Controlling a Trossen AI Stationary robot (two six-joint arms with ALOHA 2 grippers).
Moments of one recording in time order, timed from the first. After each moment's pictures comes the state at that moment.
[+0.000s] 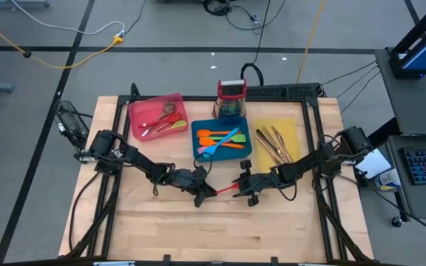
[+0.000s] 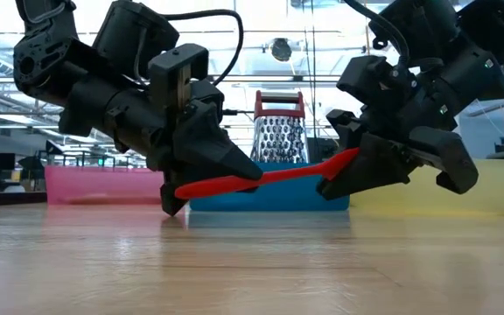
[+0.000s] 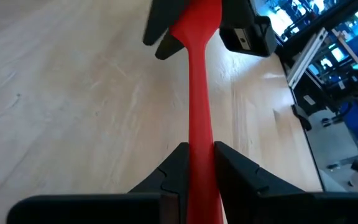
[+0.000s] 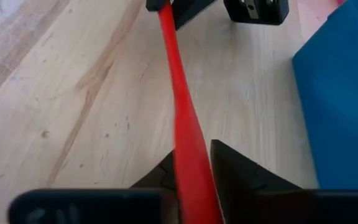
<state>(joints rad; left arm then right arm) -0.23 1.96 0.66 0.80 0.07 -0.79 0.29 1.69 0.60 0.39 0.28 -0.20</state>
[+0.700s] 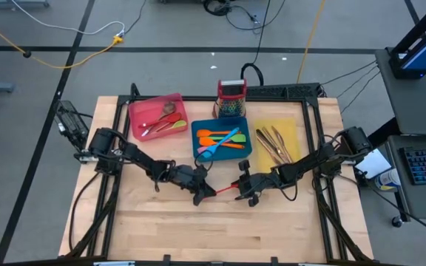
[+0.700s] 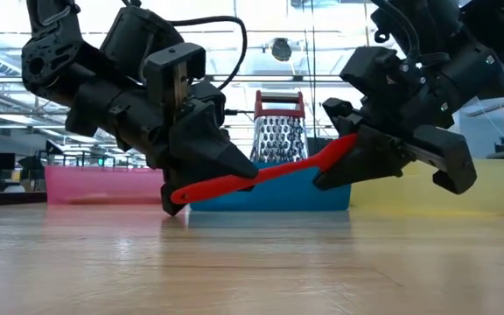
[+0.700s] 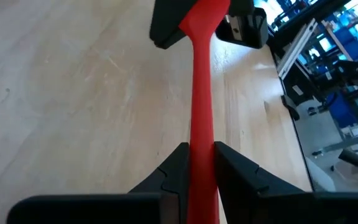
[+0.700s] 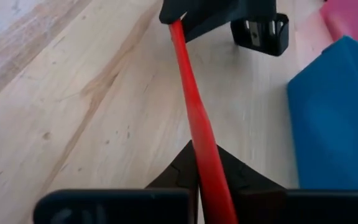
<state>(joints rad) -0.18 1.93 0.66 0.79 0.14 -0.77 0.29 1.68 0.60 0.45 0.29 -0.33</state>
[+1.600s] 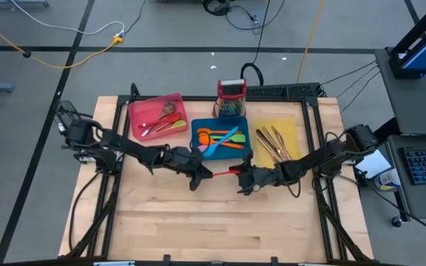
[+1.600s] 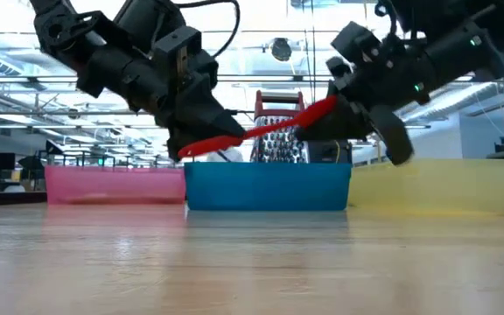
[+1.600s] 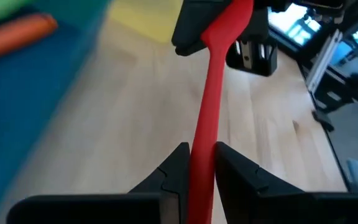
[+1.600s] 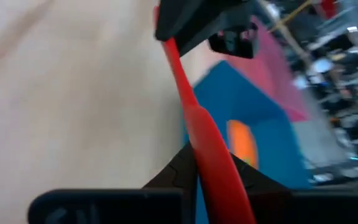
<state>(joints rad) -0.04 1.65 0.66 0.53 0.12 -0.52 0.28 1.60 0.60 0.52 0.56 -0.52</state>
